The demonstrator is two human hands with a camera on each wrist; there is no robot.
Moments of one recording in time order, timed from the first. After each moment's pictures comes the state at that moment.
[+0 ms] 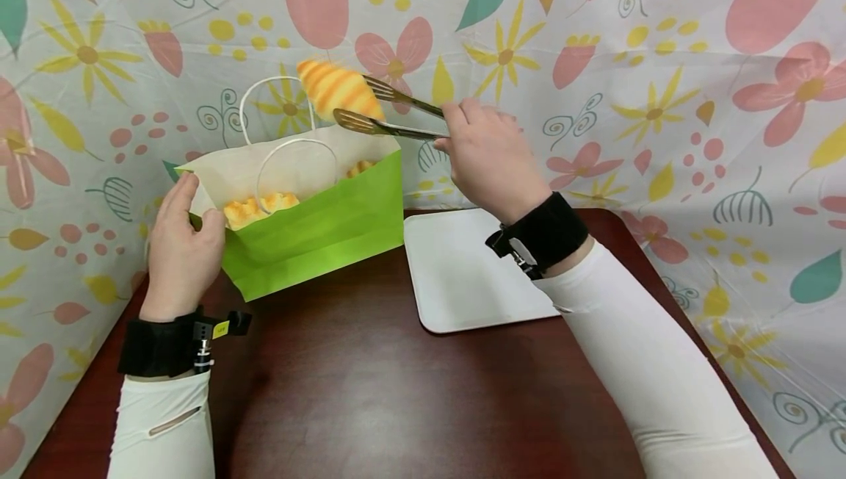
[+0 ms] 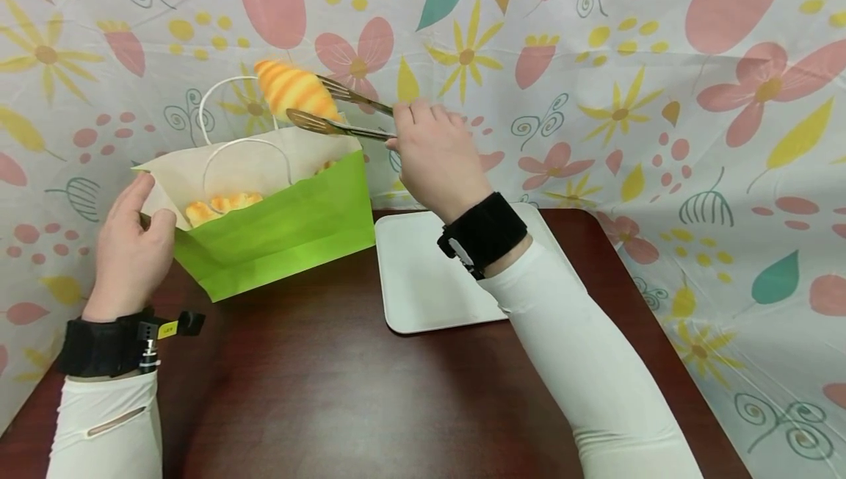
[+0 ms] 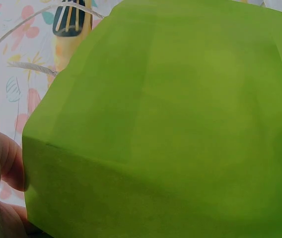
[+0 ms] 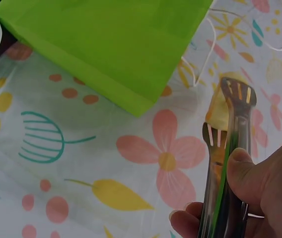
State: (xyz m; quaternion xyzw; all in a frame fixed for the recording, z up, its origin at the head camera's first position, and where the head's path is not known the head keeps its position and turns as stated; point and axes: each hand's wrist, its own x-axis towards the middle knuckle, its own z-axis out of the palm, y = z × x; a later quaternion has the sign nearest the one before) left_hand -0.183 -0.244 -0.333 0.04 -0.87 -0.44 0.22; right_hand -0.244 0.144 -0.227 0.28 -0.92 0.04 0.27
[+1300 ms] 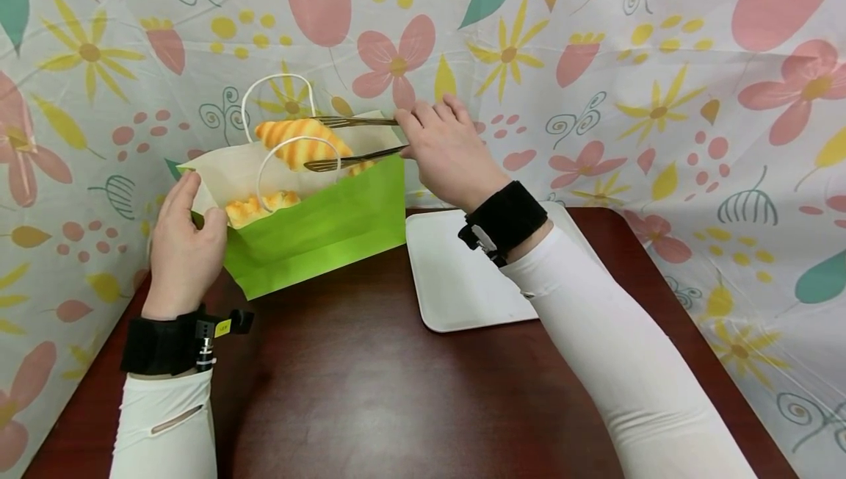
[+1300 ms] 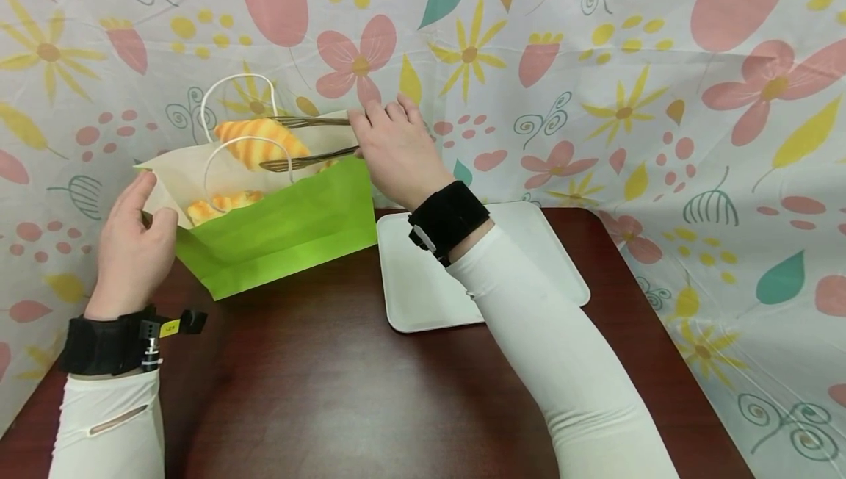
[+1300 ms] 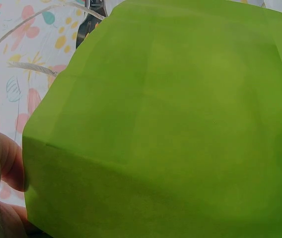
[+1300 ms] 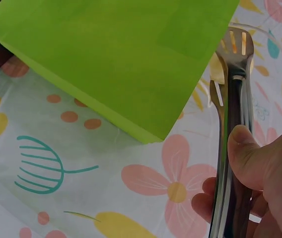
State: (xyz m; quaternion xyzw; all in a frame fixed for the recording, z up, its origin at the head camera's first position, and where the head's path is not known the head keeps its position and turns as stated) left_hand -0.182 -0.246 -0.333 0.05 -0.87 -0.45 0.22; right_hand -0.263 0.106 -0.237 0.34 -0.90 -0.02 0.26
